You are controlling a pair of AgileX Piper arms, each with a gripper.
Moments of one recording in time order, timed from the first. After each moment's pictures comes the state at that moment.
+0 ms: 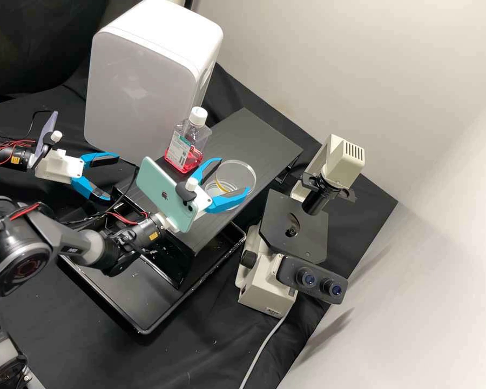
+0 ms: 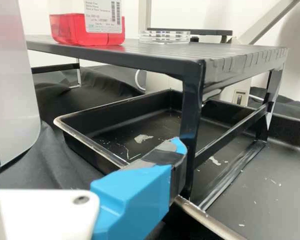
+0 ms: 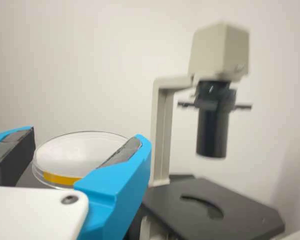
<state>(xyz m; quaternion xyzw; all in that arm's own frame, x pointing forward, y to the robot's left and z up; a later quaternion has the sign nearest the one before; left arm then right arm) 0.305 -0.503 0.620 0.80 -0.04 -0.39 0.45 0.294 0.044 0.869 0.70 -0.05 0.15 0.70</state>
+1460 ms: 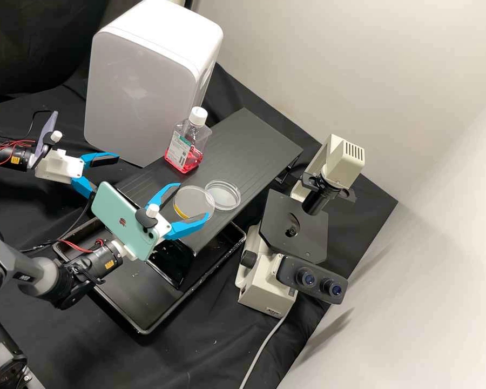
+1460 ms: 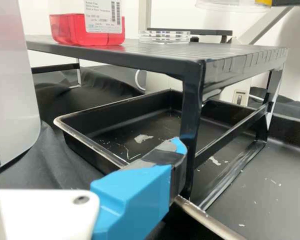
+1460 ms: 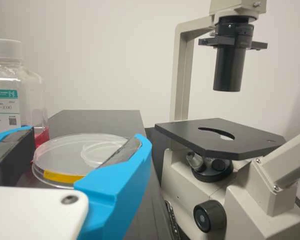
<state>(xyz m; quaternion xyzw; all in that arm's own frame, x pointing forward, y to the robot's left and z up) 0.305 -0.503 0.620 0.80 -0.04 -0.39 0.45 0.217 0.027 0.825 0.71 -0.01 0.07 0.70</state>
